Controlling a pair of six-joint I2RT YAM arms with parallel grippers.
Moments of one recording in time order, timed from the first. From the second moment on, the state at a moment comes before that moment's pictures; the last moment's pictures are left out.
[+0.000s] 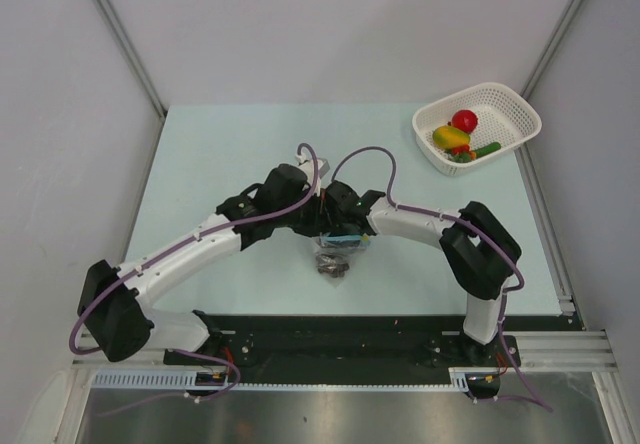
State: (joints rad) left arm -0.77 1.31 1.06 -0.44 0.15 -0.48; right arm 0.86 1.85 1.26 -0.57 -0.01 0.72
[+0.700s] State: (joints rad) left arm -0.78 1.31 1.04 -0.40 0.17 -0.49; right arm 0.75 1.70 1.24 -0.51 -0.09 0.70
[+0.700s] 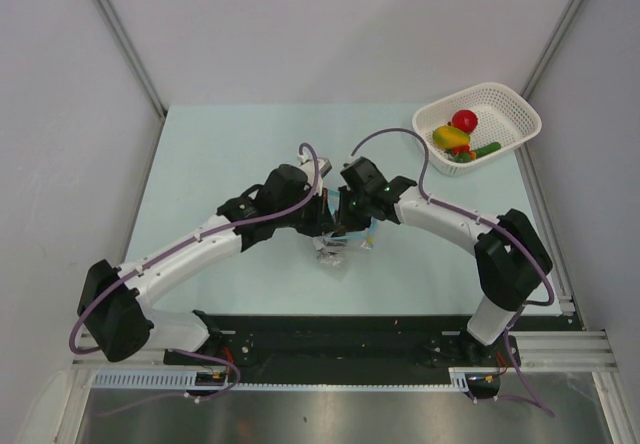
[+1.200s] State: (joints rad) left arm -0.81 1.31 1.01 -0.40 0.15 -0.50; right arm 0.68 1.66 1.34 -0.54 -0.22 0.82
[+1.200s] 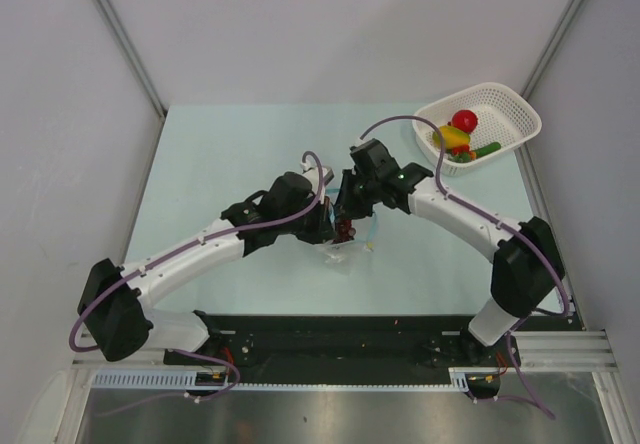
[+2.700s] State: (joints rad) left arm -0.69 1.32 1.10 -0.50 0.04 -0.49; right arm 0.42 1.31 1.34 -0.11 -0.28 0.84
